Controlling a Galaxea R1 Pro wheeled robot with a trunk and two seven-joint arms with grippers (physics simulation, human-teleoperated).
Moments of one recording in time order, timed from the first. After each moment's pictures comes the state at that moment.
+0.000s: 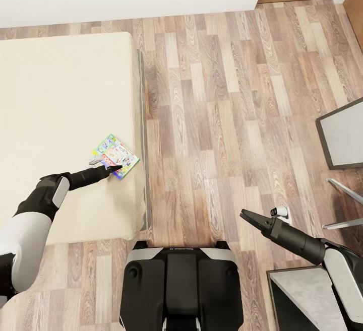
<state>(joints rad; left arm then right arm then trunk) -1.06 0.26 0.23 -0.60 0.15 0.57 -0.76 -0.28 -0.22 -0.23 -1.58 -0.84 0.99 0.85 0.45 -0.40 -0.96</state>
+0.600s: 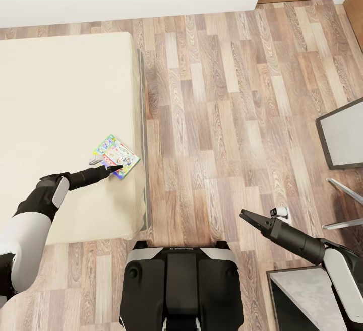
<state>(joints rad) -1.06 0.26 0.23 -0.60 0.15 0.57 -0.77 -0.28 -0.22 -0.22 -1.58 -0.84 0.99 0.85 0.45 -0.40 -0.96</state>
